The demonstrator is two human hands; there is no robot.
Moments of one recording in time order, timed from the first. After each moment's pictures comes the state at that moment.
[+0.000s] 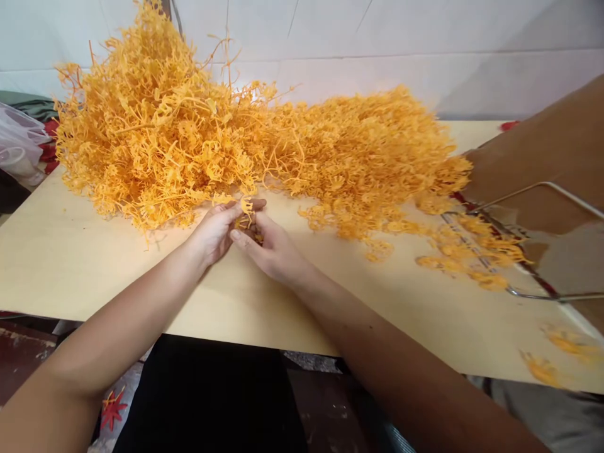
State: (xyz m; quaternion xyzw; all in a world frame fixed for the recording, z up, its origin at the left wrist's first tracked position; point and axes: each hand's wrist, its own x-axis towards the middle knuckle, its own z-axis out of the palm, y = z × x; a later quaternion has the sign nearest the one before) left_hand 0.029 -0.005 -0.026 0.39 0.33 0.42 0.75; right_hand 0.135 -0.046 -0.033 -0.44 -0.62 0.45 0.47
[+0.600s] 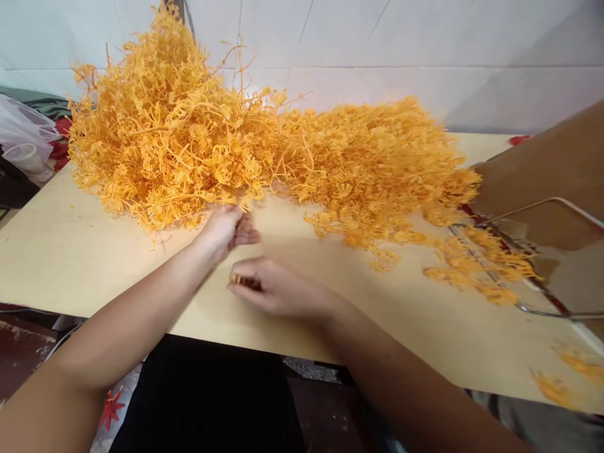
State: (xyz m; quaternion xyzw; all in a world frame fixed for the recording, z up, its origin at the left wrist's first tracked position) left_hand 0.034 -0.005 -0.016 0.36 0.46 0.40 0.71; right_hand 0.142 -0.070 -0.017 -0.35 -0.82 0.41 0.20
